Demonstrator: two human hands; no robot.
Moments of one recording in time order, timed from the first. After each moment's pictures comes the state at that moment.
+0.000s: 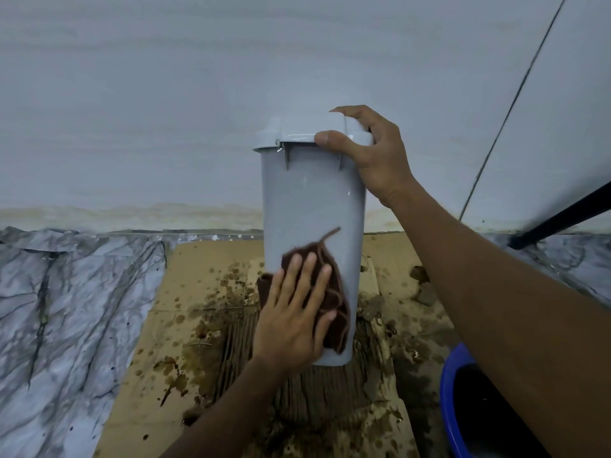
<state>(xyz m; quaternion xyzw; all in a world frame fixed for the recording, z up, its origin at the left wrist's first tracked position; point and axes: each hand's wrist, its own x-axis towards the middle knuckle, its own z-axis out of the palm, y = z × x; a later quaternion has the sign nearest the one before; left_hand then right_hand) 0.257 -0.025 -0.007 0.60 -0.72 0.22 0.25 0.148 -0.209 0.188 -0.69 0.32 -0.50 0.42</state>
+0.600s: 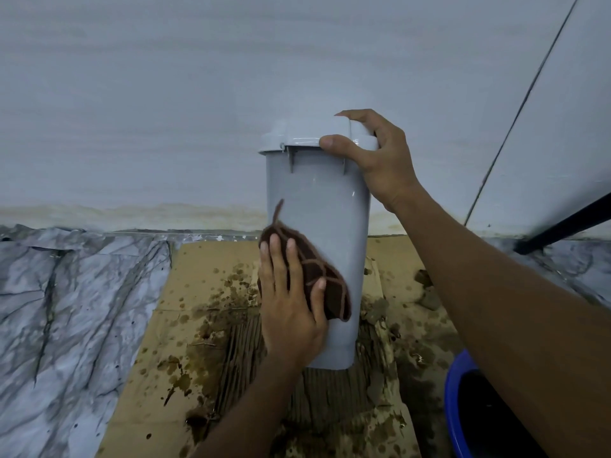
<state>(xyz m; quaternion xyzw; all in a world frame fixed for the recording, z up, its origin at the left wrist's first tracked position) 0.241 -0.037 0.013 0.70 -0.55 0.12 0.43 0.152 -0.207 0.188 -0.69 0.33 -0.49 0.41</state>
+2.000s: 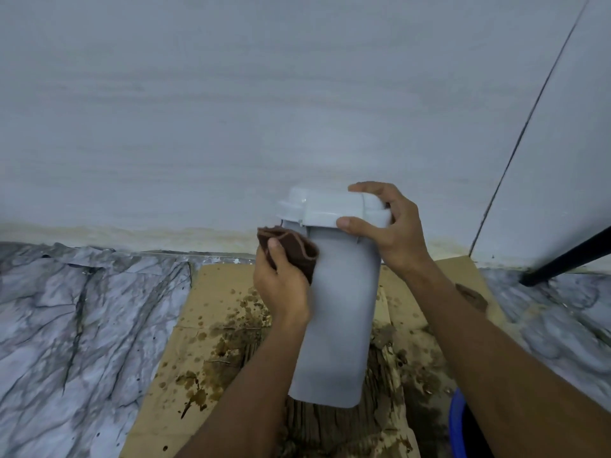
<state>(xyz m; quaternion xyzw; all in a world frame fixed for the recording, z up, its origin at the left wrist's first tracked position) 0.254 -0.056 0.118 0.64 -0.19 -0.15 0.73 0.125 -0.144 0.179 -0.71 0.29 -0.50 0.40</state>
